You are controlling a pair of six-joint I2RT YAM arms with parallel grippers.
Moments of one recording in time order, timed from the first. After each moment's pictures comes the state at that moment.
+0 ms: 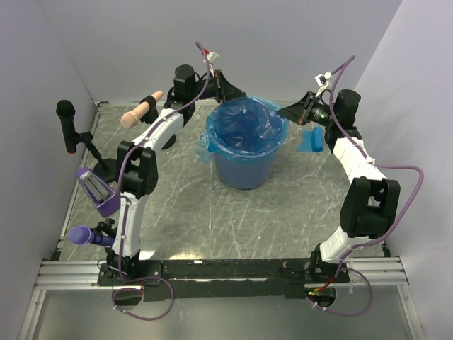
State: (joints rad) left arm -0.38 2.30 2.11 0.33 0.94 -0.71; right arm -0.09 1.61 1.27 0.24 -1.03 0.54
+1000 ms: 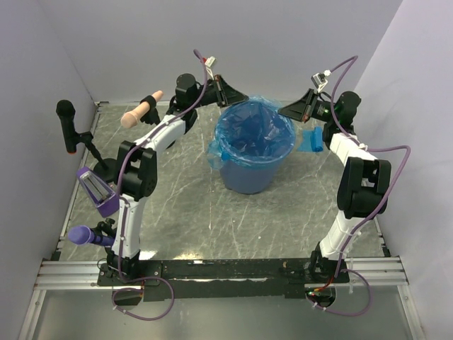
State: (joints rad) left arm -0.40 2.25 1.95 0.51 0.86 -1.02; right arm -0.12 1.82 1.31 0.77 -1.31 1.13
